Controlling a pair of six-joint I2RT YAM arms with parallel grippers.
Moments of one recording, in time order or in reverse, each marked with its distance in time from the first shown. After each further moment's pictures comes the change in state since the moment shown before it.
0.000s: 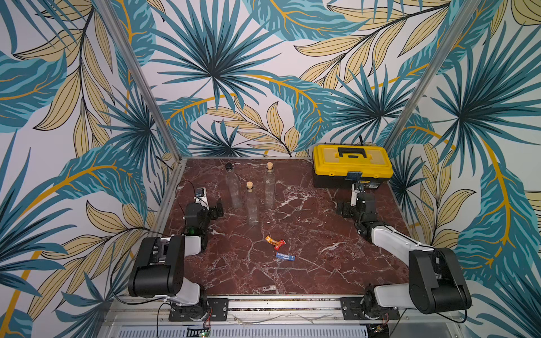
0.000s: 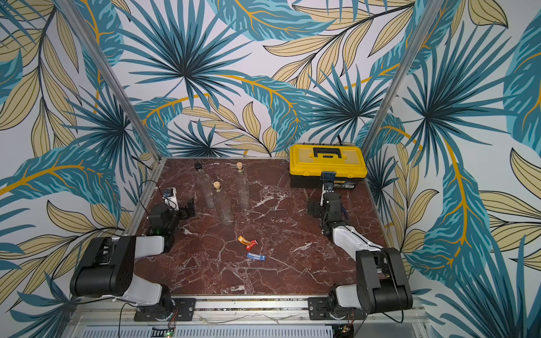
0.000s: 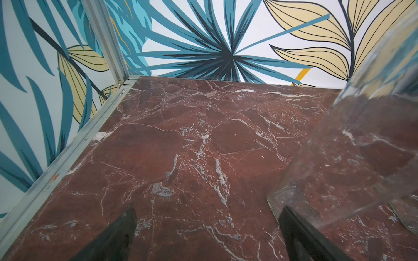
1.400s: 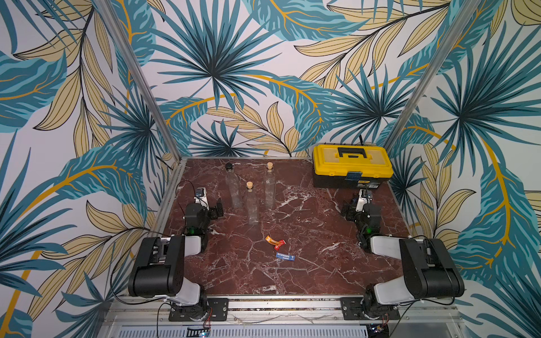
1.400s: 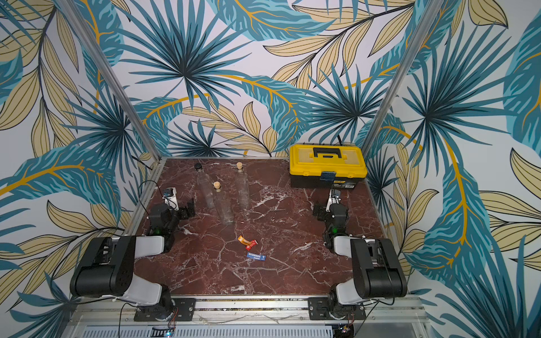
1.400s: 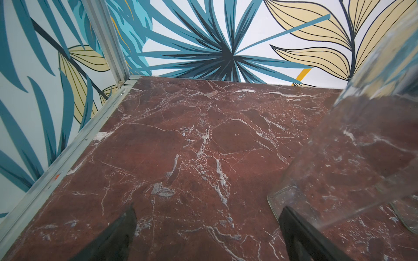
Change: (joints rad) left arm 0.000 0.000 0.000 0.000 -0.003 0.000; right arm -0.073 0.100 -0.195 0.487 -0.016 -0.011
